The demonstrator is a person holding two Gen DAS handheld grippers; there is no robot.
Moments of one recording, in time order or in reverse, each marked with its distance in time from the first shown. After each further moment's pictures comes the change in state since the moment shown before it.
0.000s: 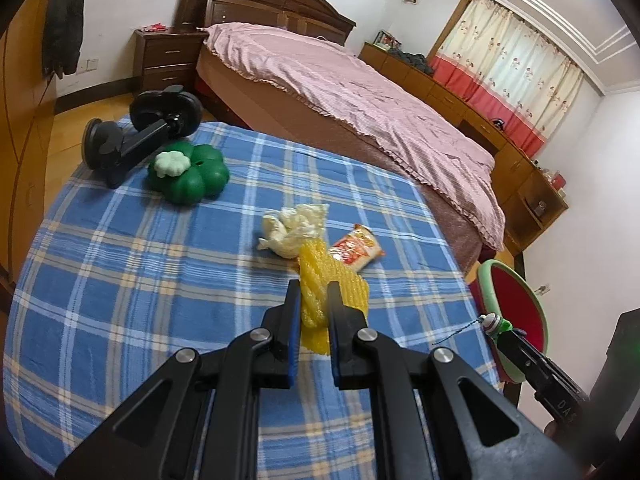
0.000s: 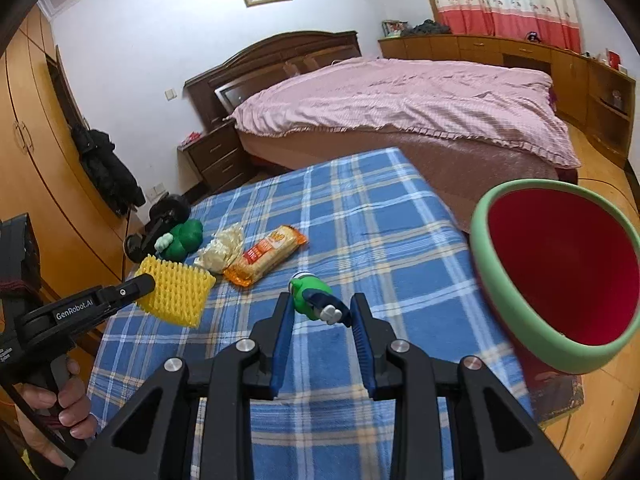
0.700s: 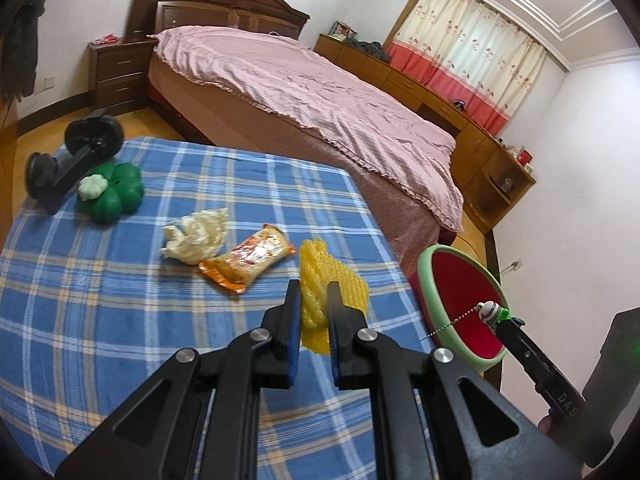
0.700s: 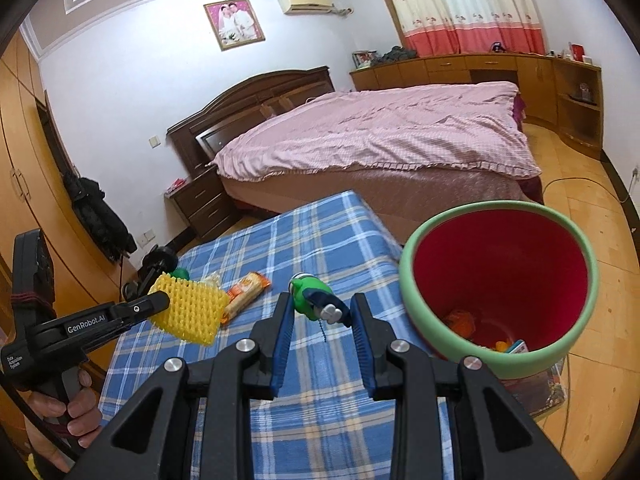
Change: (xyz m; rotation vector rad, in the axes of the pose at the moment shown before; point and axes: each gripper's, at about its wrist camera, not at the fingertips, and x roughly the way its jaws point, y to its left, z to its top) left arm 0.000 -0.079 0.003 0.096 0.029 -0.113; right arm -0.058 -0.050 0.009 0.089 -0.139 -0.038
